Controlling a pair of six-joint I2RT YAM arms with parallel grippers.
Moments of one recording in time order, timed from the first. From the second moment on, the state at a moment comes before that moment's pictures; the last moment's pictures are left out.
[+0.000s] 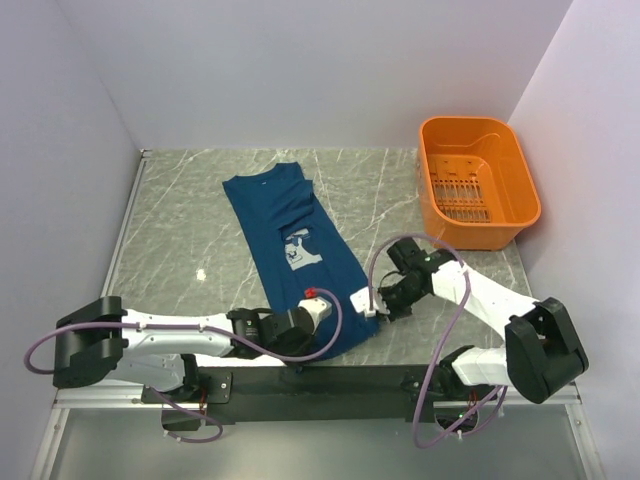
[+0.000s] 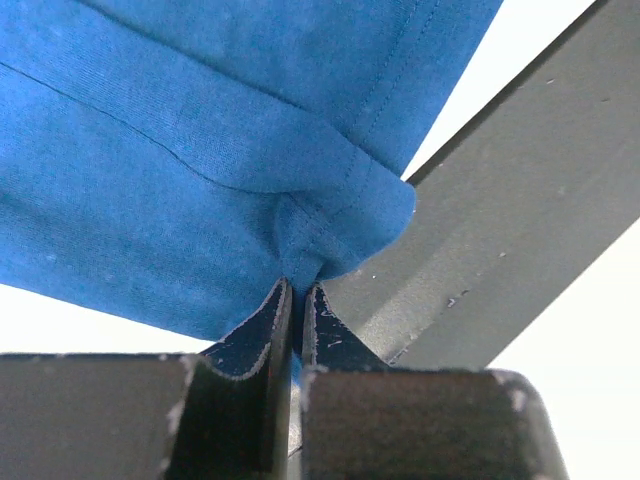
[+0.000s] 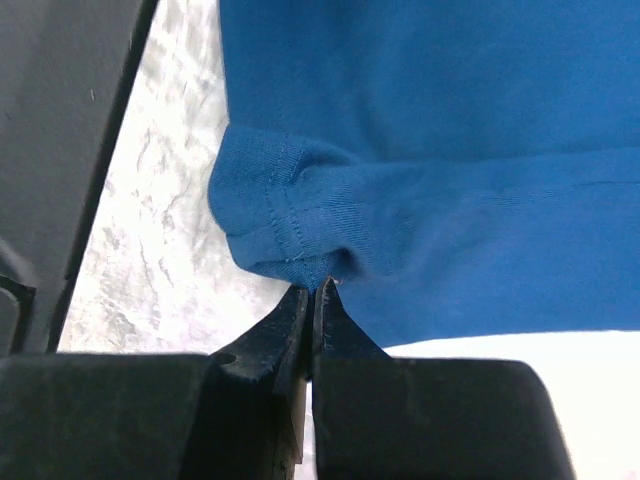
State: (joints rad) left arm -1.30 1.26 0.58 -0.28 -0.06 -0.67; right arm 0.50 1.28 0.70 -0.85 -0.62 -1.44
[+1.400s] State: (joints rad) left arm -0.22 1.62 1.10 -0.34 0.41 -0.28; right arm 0.46 2.27 2.09 -1.03 -0.65 -0.68
